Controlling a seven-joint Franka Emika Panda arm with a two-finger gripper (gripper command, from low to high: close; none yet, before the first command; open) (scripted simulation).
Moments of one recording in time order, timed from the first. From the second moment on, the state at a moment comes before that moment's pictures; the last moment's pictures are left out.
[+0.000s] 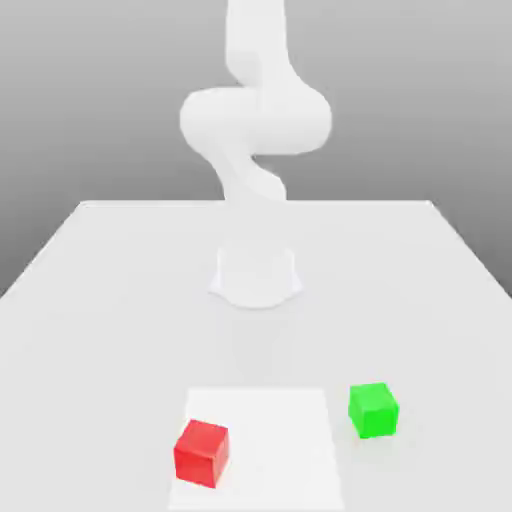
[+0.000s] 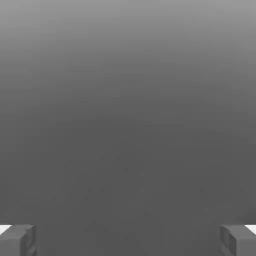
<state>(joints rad) -0.01 -0.71 0.00 -2.33 0.00 2.34 0.82</state>
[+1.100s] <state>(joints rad) -0.12 0.33 -0.02 -2.55 0.03 2.88 0.94</state>
